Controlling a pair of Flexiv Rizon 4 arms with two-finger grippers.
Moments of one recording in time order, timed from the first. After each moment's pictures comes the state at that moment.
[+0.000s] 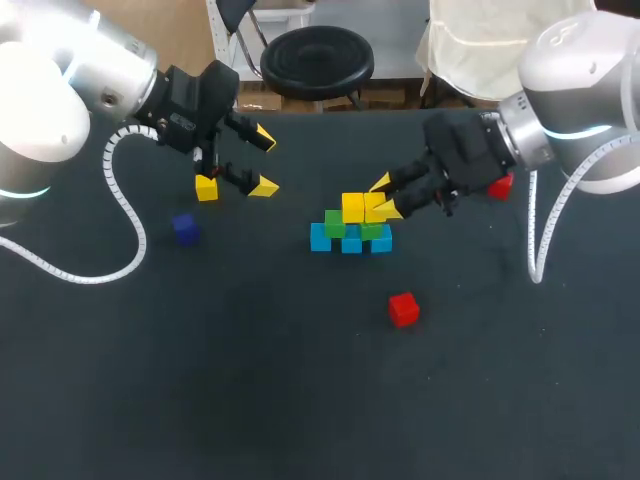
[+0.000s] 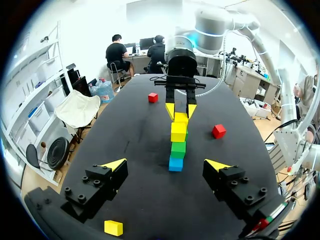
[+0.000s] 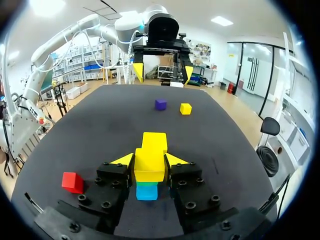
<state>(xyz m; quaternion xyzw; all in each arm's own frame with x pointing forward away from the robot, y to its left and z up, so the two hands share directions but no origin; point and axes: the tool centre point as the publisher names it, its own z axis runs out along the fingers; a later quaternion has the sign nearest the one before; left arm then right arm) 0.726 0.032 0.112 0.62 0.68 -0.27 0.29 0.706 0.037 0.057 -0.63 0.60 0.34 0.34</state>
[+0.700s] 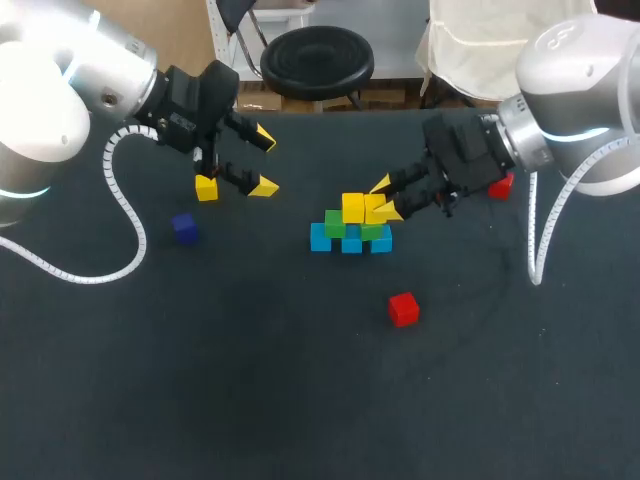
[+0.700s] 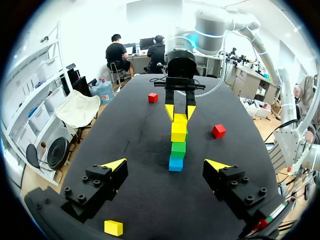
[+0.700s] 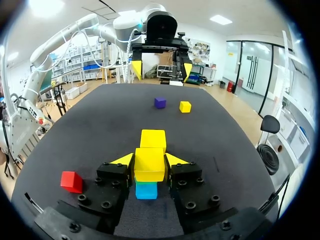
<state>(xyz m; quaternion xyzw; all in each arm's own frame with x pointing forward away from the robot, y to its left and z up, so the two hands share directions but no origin) 0.726 0.032 0.112 0.62 0.68 -0.27 0.29 0.707 0.037 0.052 -0.63 0.61 0.34 0.34</state>
